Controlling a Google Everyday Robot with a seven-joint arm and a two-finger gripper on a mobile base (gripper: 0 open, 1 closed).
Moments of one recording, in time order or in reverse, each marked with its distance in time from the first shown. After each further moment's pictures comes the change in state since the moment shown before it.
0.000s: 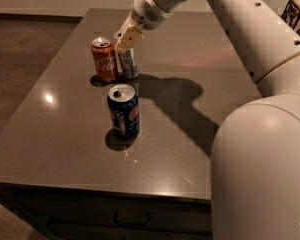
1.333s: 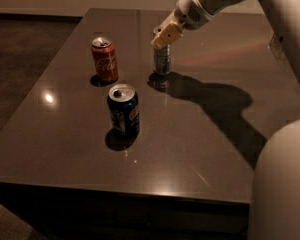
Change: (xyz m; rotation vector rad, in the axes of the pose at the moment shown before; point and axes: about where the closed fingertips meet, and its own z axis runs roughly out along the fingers) arm 0.075 -0.018 -0.073 0.133 -0.022 0.174
